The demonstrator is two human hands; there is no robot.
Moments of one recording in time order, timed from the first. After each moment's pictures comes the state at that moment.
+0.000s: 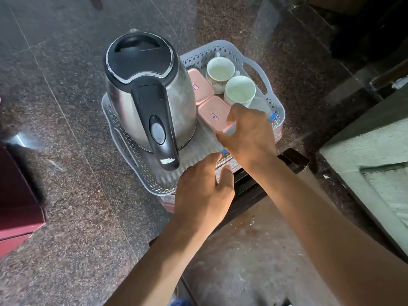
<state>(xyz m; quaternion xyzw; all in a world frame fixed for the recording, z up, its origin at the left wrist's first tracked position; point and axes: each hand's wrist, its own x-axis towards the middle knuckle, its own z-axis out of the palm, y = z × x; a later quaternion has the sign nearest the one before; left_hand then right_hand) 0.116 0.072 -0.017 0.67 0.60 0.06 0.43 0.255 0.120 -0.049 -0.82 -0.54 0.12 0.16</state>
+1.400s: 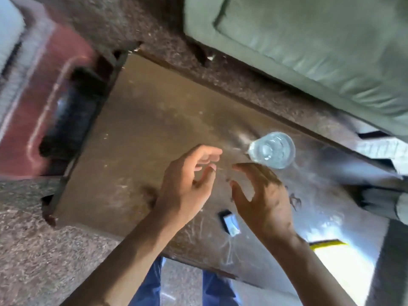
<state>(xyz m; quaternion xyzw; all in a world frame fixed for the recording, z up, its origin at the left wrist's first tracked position) 0.214 -0.236 -0.075 0.76 0.27 -0.01 0.59 0.287 -0.404 -0.065 -0.94 -0.23 0.16 0.21</state>
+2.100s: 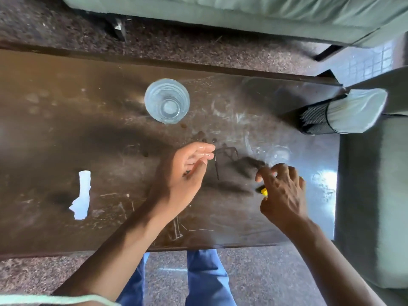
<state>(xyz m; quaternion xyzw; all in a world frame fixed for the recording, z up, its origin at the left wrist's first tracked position) 0.250 -0.406 -0.110 0.75 0.17 -0.15 0.62 0.262 -0.660 -0.112 -0.96 -0.04 0.29 -0.02</state>
